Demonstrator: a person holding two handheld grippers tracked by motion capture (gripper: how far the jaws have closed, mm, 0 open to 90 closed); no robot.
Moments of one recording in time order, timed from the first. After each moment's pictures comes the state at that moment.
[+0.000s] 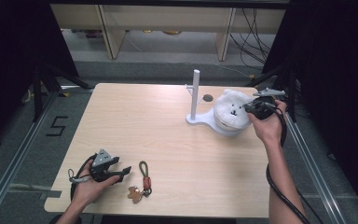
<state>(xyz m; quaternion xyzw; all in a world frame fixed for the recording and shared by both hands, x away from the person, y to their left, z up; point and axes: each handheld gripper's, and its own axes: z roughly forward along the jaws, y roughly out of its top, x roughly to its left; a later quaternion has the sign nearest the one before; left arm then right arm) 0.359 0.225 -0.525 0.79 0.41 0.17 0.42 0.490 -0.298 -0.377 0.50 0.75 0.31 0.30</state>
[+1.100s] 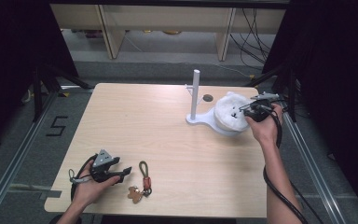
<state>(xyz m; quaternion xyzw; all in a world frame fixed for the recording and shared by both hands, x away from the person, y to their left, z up) 0.358 0.224 -0.525 0.79 0.41 0.17 0.42 0.505 -0.303 -0.404 0.52 0.75 0.28 0.30</state>
